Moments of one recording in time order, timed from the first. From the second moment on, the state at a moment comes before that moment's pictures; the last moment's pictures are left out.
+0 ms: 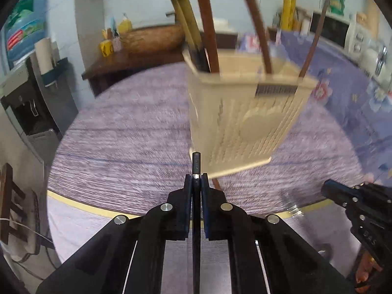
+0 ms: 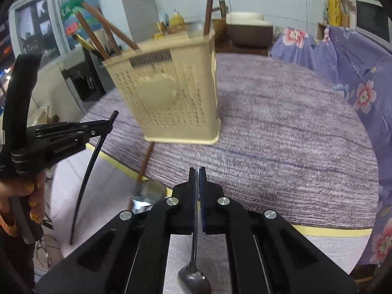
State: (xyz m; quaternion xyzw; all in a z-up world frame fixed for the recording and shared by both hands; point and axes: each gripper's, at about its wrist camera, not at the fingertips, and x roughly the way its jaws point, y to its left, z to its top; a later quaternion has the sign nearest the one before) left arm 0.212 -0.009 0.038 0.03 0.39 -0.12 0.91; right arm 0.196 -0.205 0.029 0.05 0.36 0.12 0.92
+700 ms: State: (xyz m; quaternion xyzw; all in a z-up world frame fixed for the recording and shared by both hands) left arm 0.175 0.008 0.101 0.01 0.29 -0.13 0.95; right arm 0.180 -0.202 -0.020 0.03 0.44 0.12 0.89
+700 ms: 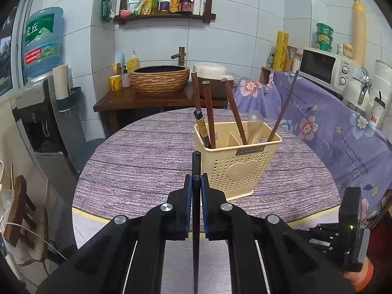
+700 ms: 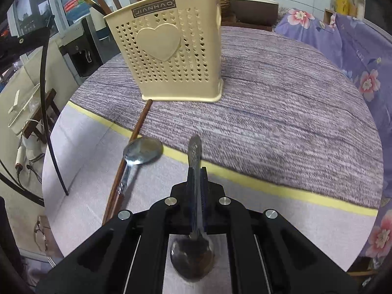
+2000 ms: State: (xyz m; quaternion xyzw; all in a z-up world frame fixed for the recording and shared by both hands) left arm 0.159 0.003 0.104 0.02 0.28 -0.14 0.95; right arm 0.104 -0.216 -0.040 0.01 0.38 0.08 0.92
